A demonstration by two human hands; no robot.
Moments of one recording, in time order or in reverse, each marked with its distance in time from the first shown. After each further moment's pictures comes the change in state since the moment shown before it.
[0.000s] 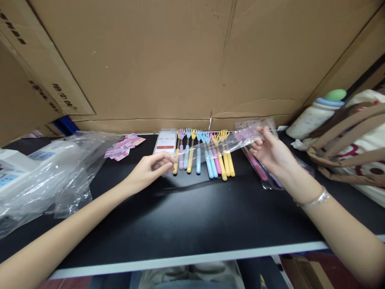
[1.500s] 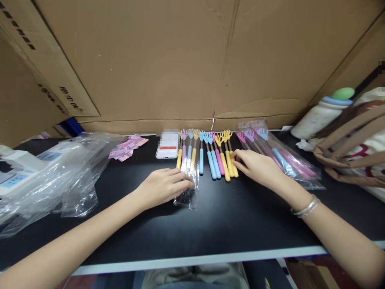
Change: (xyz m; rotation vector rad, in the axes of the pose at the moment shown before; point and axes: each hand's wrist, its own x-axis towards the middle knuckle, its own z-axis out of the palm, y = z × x) left_hand -0.009 0.001 0.027 0.993 -0.052 0.710; right_hand -0.004 0.035 -0.017 -1.980 -0.372 -0.630
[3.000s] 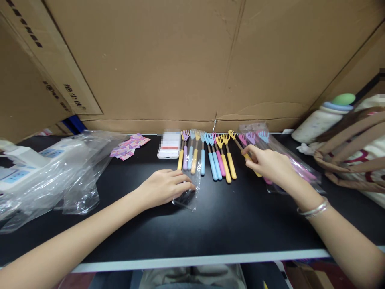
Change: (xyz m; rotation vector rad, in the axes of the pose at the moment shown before) left_hand 0.000 -0.002 0.001 -0.012 -0.043 0.042; right_hand 0.004 0.006 -0.024 -0.078 -0.143 0.329
